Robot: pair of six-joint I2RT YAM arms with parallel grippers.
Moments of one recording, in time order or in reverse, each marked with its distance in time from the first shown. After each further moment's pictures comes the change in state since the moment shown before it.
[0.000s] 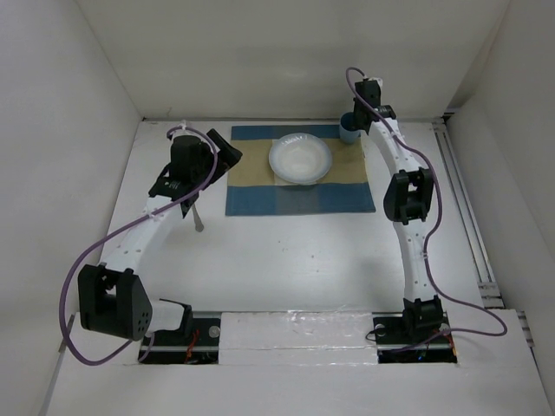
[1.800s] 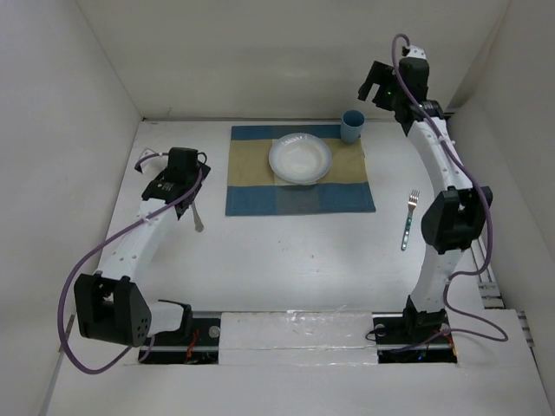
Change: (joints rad) left arm 0.030 -0.033 -0.003 -0.359 -0.477 -0.292; right arm -0.052 -0.609 -0.537 0.266 -0.264 0.135
